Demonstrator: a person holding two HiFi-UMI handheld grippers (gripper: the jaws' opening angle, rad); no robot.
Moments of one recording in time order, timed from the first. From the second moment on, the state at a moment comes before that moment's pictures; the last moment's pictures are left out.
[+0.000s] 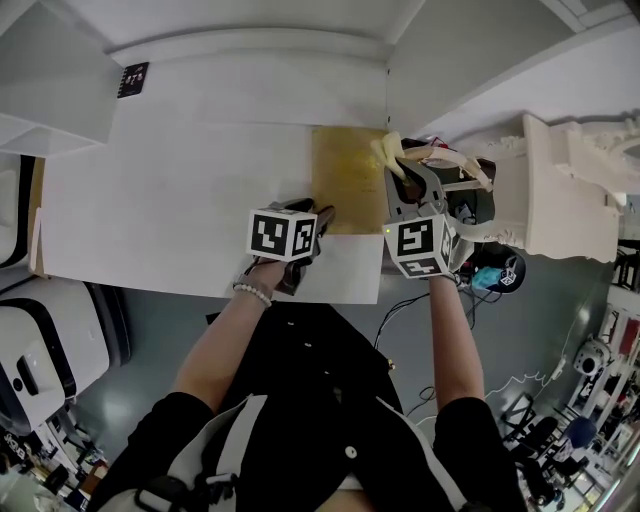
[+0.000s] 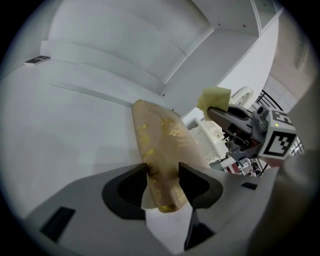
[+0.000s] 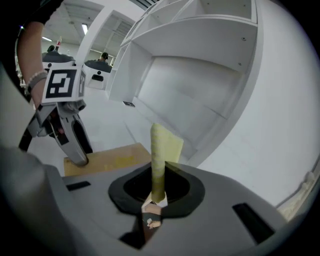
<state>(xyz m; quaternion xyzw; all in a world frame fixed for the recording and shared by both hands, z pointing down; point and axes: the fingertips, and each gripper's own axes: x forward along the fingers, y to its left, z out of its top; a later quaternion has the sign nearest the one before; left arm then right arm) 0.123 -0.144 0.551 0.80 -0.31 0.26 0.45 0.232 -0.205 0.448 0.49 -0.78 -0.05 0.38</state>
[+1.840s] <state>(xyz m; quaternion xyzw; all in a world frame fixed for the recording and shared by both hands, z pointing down) 0.121 -0.144 0.551 0.79 -0.33 0.25 0.44 0.246 -0.172 0.532 0.38 -0.76 -0.02 0.52</state>
